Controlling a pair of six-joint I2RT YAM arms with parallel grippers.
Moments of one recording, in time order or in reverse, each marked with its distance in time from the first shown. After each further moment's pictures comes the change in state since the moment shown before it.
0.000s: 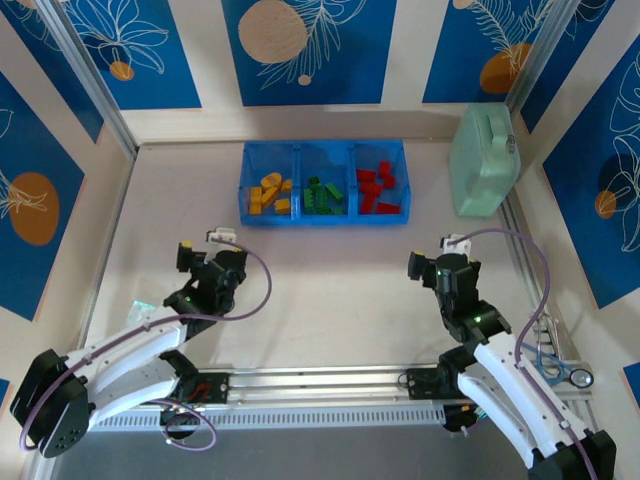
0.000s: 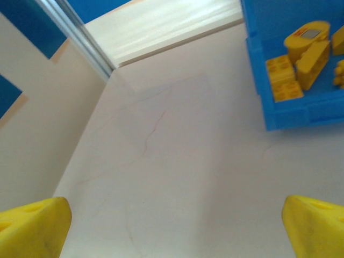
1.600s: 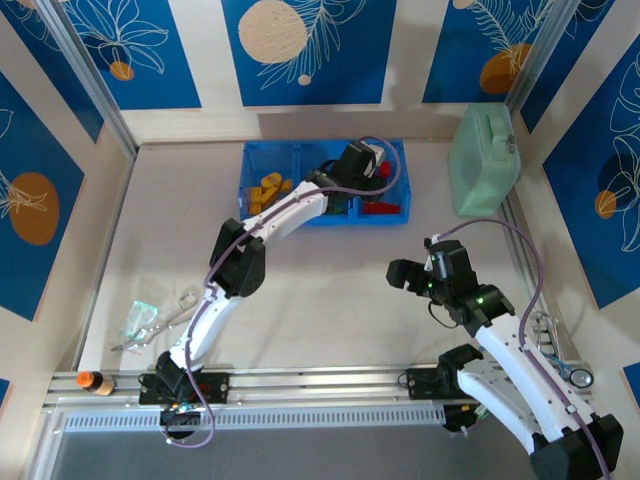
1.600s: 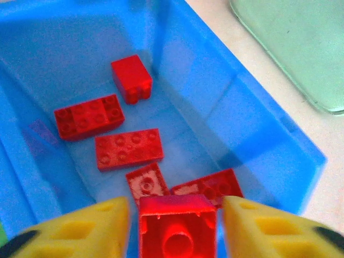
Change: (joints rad) left arm -0.059 1.505 1.868 -0.440 0.930 -0.174; right arm 0.021 0.146 0.210 -0.303 -0.471 0.278
